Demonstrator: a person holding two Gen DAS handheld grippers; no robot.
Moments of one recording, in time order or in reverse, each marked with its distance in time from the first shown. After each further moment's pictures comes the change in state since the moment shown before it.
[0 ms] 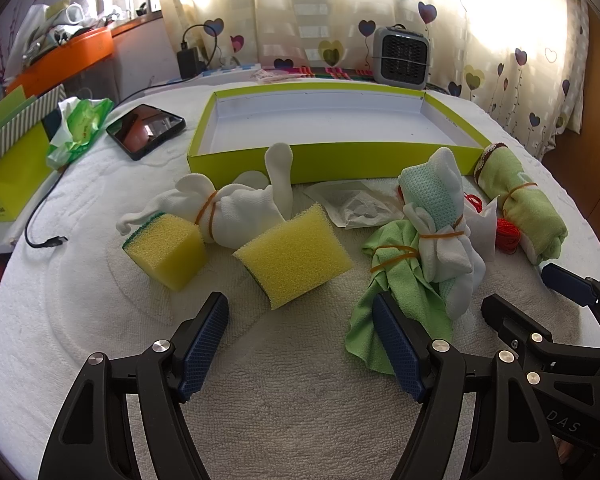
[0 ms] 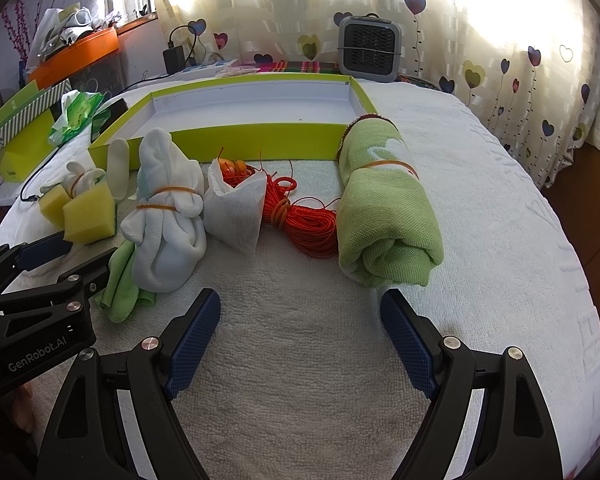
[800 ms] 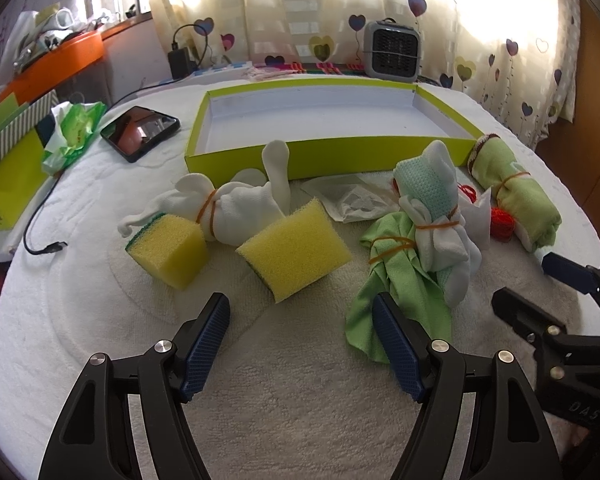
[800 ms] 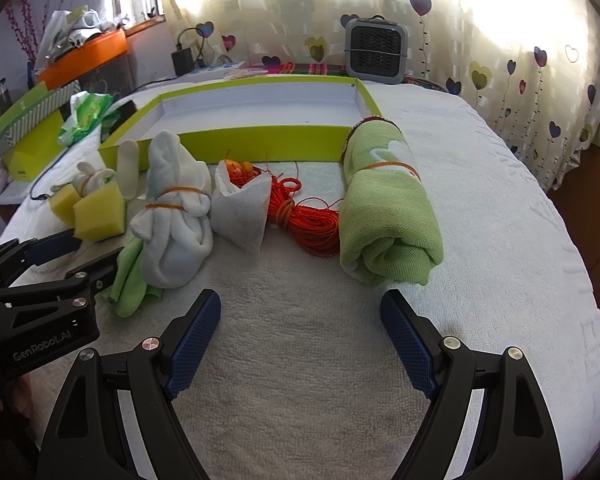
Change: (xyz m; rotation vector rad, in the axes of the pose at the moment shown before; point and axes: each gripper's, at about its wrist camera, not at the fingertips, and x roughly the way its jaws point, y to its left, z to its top) left arm -0.005 0.003 0.000 0.042 0.027 -0.017; right arm -0.011 -0.006 -0.005 -0.004 -0.023 0.066
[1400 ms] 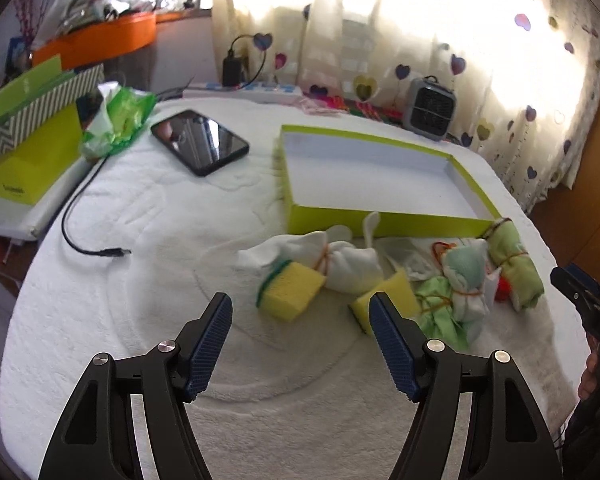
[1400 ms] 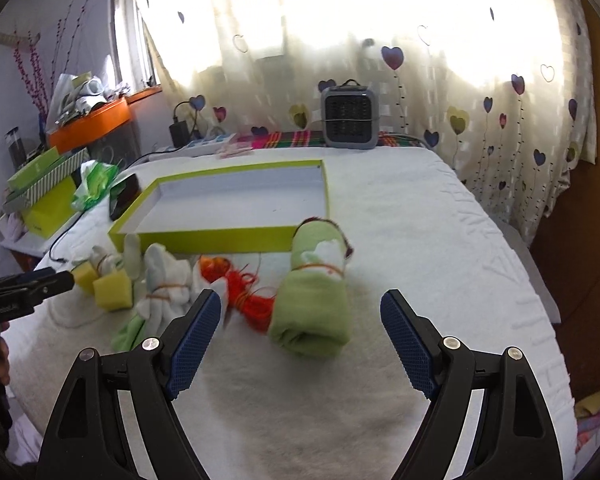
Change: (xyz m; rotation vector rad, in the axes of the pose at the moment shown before) left arm -0.031 0.084 0.018 -0.191 -0.045 -0.059; right arm -0.038 -0.045 0.039 0.051 -0.172 -0.006
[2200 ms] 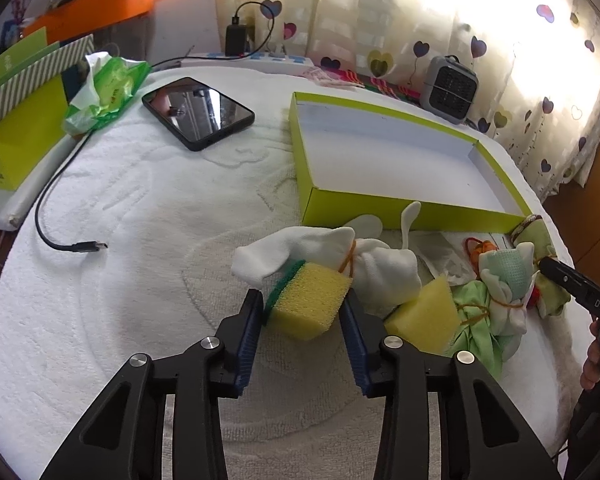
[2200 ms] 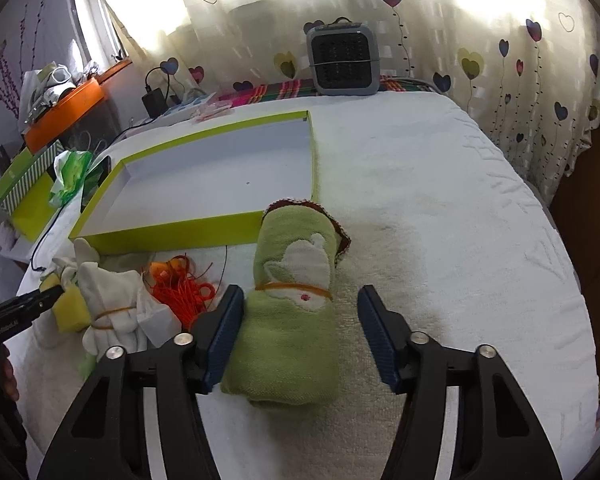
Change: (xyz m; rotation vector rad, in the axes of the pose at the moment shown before) left arm 0.042 0.005 0.009 -0.004 0.070 0.009; right arm 0.063 -0.019 0.011 0.071 0.183 0.082
